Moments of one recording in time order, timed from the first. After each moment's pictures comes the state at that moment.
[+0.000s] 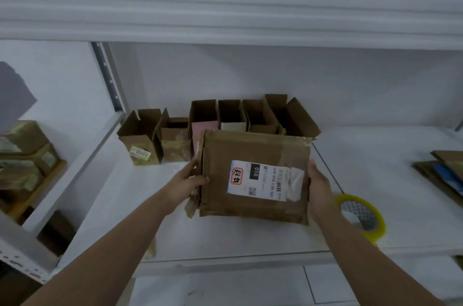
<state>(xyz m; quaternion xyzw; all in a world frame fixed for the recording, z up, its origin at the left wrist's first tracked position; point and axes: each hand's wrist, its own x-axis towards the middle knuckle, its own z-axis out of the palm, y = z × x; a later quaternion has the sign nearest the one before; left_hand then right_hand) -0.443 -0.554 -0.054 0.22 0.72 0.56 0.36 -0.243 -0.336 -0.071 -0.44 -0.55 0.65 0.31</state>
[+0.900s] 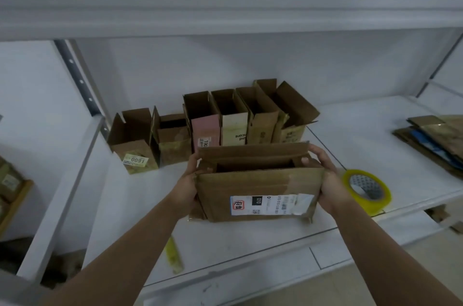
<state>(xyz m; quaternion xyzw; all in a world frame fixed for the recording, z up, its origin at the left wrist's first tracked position) -0.485 -0.563 -0.070 0.24 0.53 0.67 0.46 -0.249 -0.386 -0.057 -0.31 -0.52 0.71 0.37</state>
